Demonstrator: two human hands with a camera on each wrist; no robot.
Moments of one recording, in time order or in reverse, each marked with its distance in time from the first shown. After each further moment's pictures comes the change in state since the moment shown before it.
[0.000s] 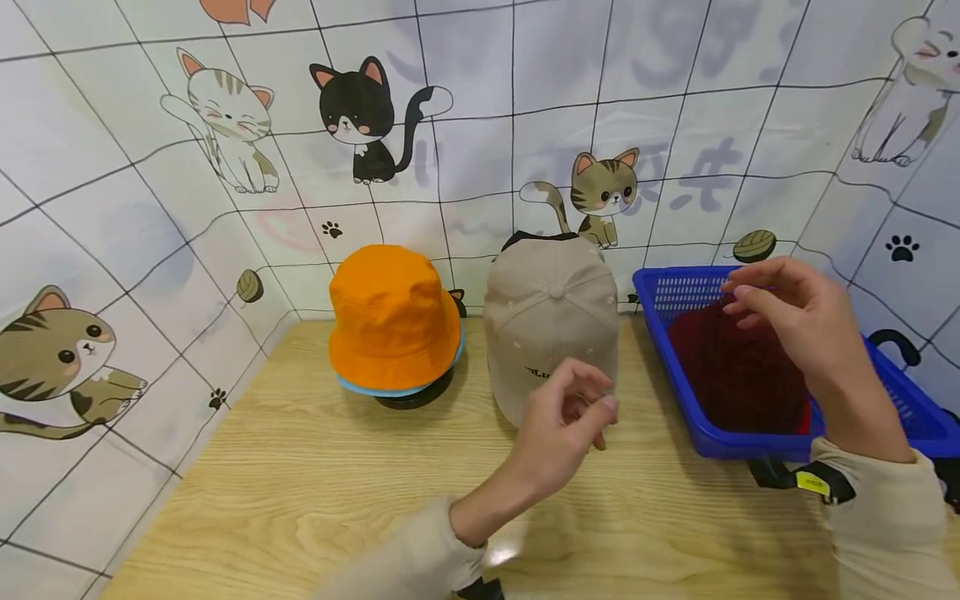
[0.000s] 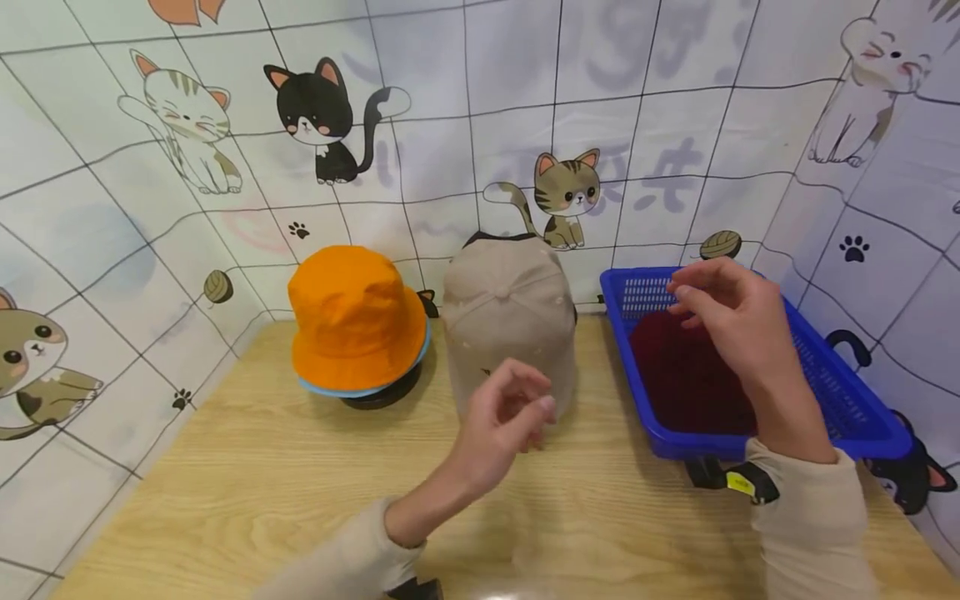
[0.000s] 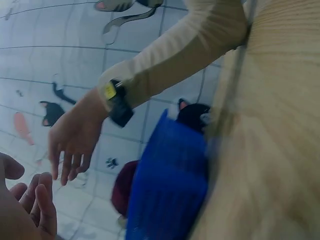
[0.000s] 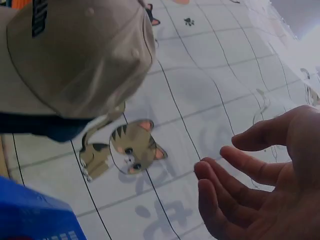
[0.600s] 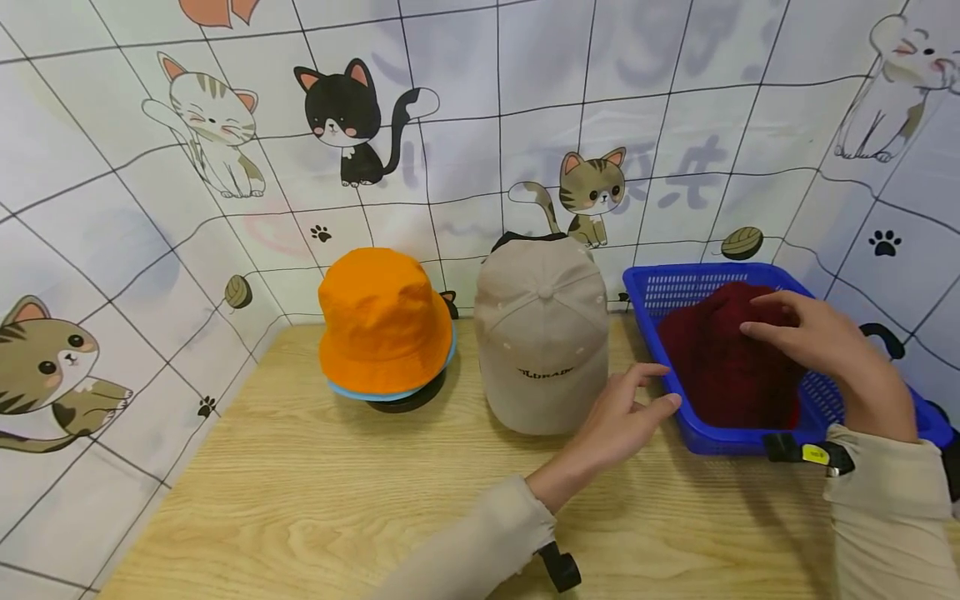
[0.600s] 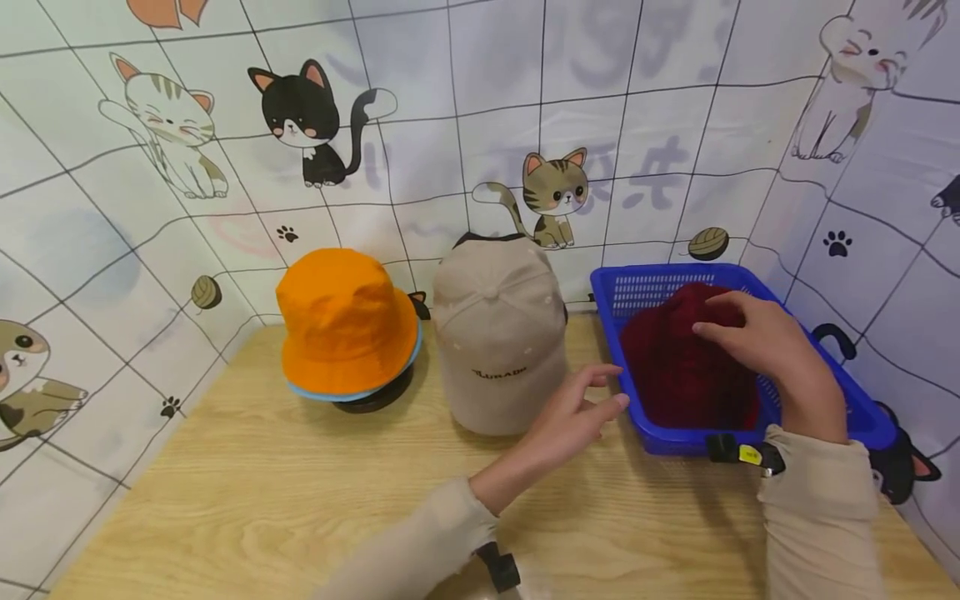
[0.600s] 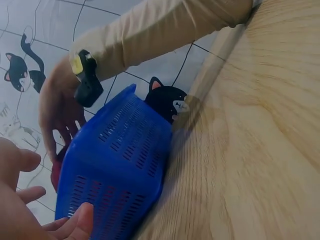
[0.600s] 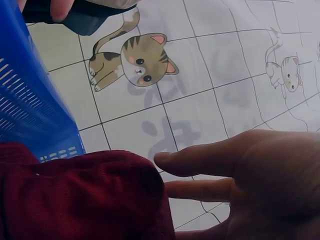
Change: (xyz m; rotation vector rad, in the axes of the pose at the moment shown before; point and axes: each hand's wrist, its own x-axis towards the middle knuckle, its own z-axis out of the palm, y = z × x) left_hand 0.044 -0.060 0.074 0.198 -0.106 -0.338; right_hand 0.015 0.058 -0.059 -0.703 -0.365 0.306
